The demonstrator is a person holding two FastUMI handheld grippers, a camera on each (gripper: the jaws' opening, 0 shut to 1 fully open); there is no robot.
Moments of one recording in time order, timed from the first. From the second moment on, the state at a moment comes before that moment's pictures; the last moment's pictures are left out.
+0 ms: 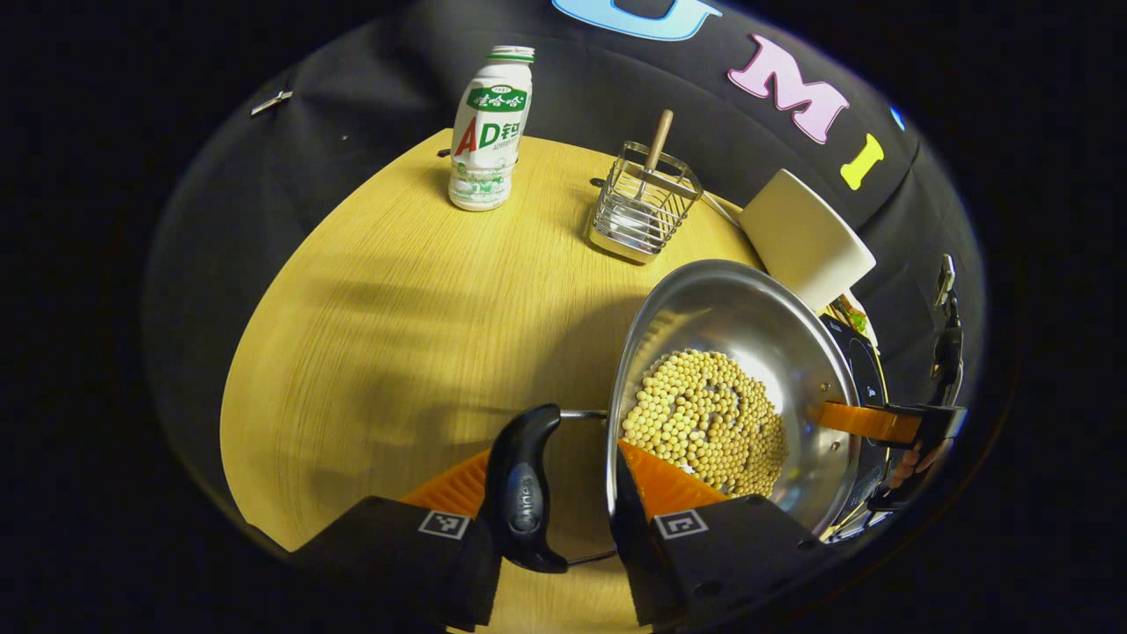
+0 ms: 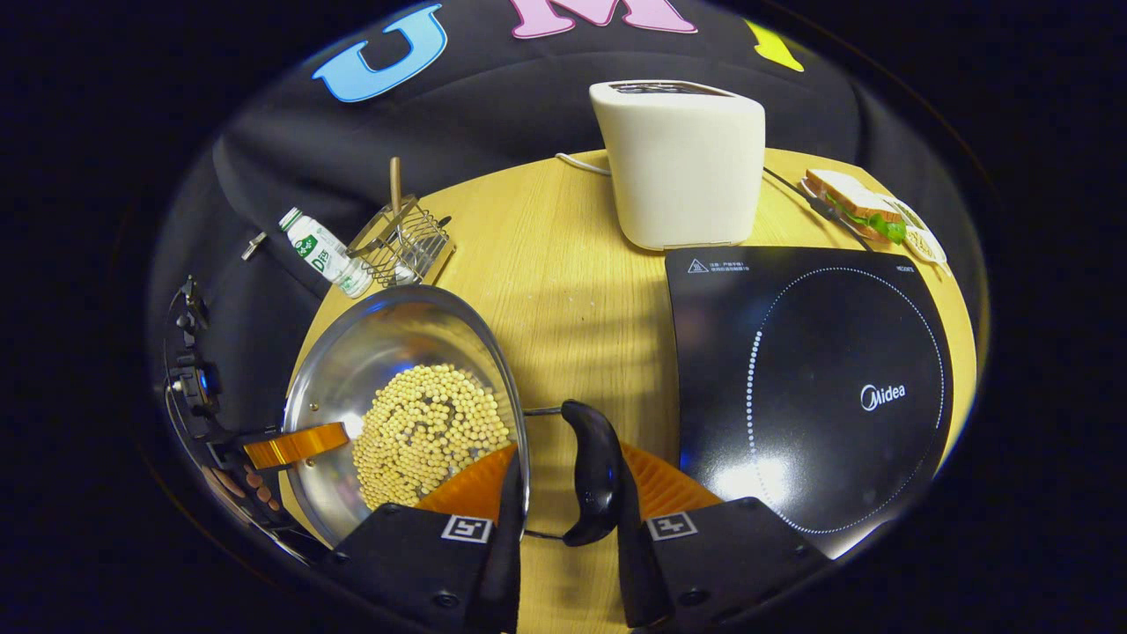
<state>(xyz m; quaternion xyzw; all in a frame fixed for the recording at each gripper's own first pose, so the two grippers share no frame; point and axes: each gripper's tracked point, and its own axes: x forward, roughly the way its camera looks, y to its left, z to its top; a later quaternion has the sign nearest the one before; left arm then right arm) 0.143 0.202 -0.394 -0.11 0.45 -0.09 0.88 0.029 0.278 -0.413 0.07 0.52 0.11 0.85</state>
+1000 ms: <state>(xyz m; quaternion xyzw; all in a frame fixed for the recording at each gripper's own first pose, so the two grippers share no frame) 0.147 0.172 -0.367 -0.08 0.42 -0.13 0.90 0.021 0.141 -0.353 0.09 0.48 0.09 0.87</state>
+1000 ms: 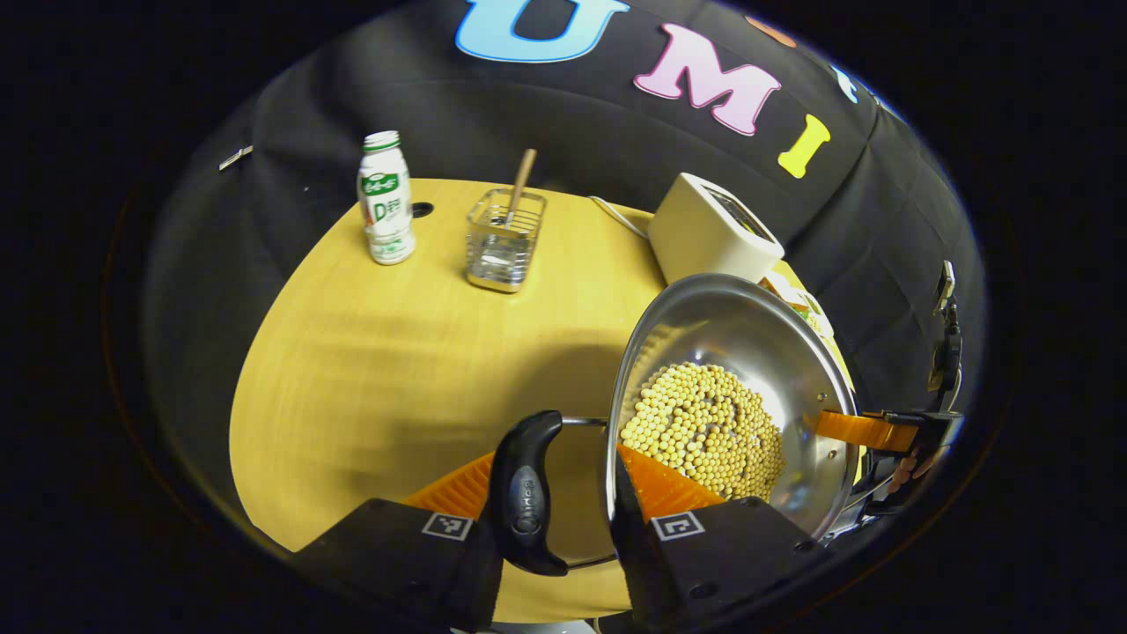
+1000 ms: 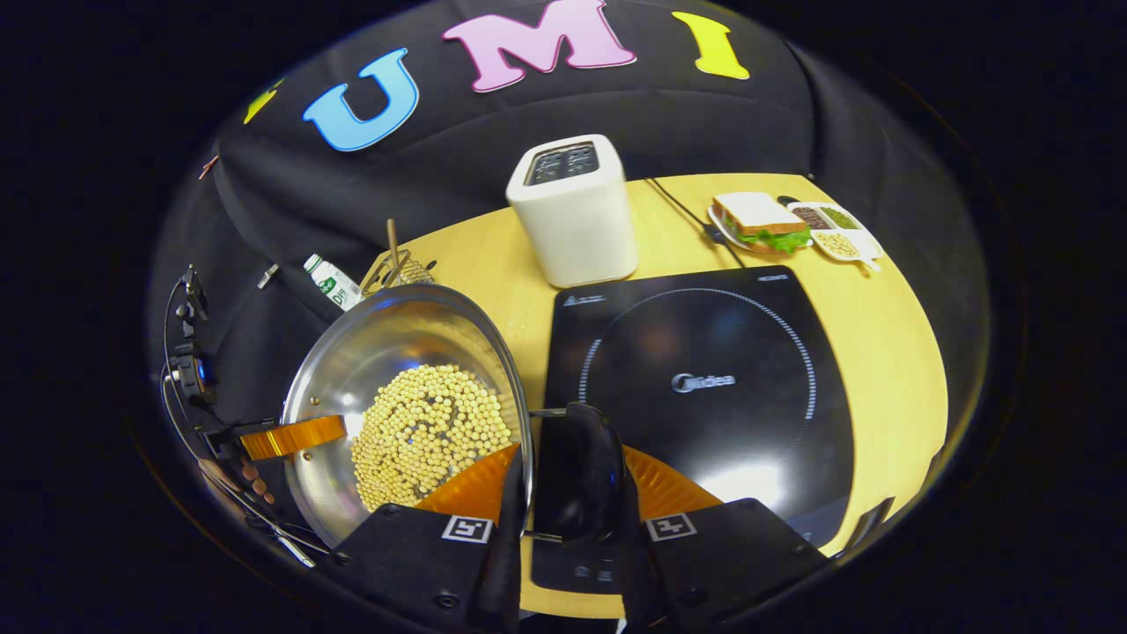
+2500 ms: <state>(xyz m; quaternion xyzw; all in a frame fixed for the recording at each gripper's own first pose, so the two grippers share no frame) 0.144 0.123 -0.365 -0.09 0.43 -0.14 0.89 0.097 -0.069 -0.376 0.10 0.49 0.07 0.86</state>
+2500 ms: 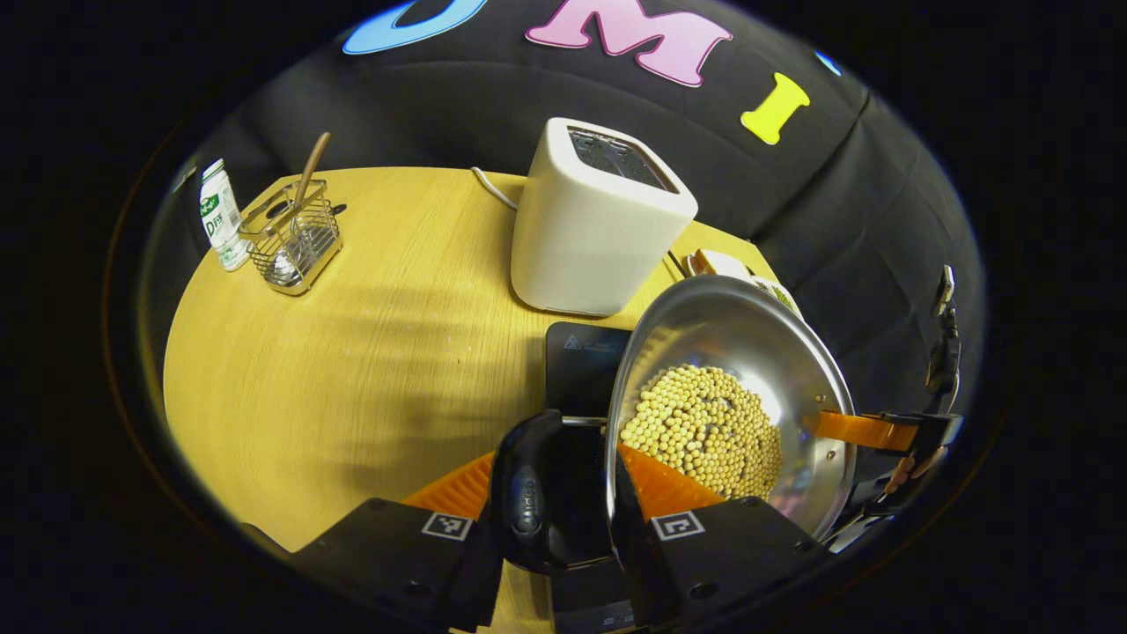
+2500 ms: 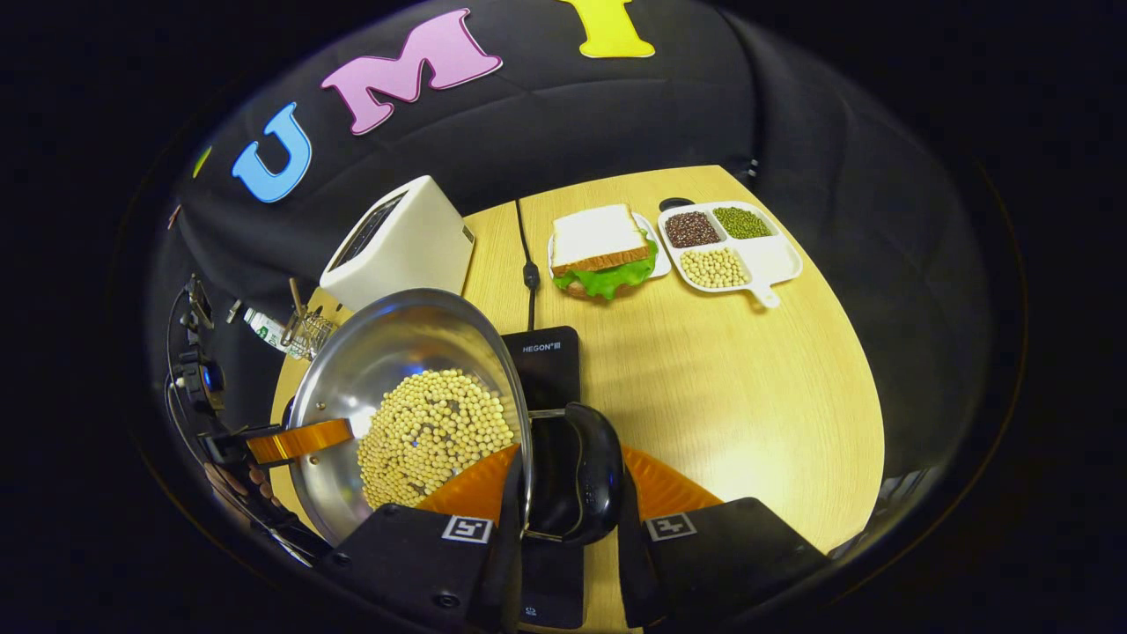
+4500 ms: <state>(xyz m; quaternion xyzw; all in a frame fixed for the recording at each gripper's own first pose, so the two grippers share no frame) -0.057 0.220 -0.057 0.00 0.02 -0.04 1.00 -0.043 -0.072 -0.011 0.01 0.00 0.02 1.00</state>
